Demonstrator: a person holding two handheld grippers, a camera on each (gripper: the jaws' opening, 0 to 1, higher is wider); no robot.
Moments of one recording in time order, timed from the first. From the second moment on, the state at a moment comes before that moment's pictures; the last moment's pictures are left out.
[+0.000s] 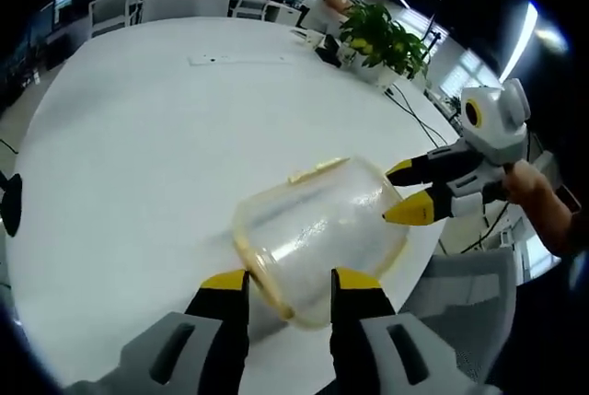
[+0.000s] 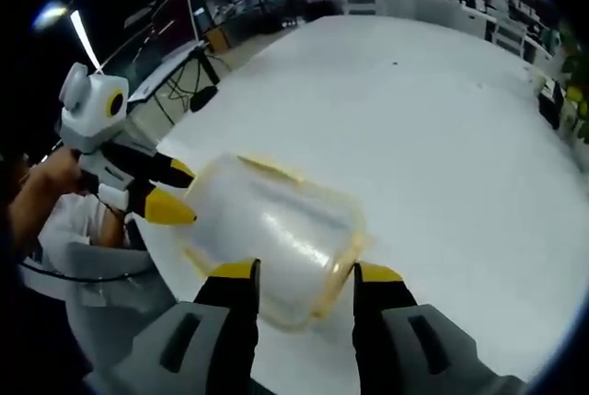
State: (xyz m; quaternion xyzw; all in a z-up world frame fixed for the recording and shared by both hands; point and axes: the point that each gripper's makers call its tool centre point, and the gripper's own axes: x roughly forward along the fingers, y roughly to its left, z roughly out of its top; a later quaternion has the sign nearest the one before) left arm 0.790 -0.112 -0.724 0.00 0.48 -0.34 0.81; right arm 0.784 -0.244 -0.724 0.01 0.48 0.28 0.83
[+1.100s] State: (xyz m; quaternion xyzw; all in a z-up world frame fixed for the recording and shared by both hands) left arm 0.773 -0.109 -0.722 0.04 0.50 -0.35 0.79; right arm 0.760 -0.245 -0.723 -0.01 0.47 0.33 0.82
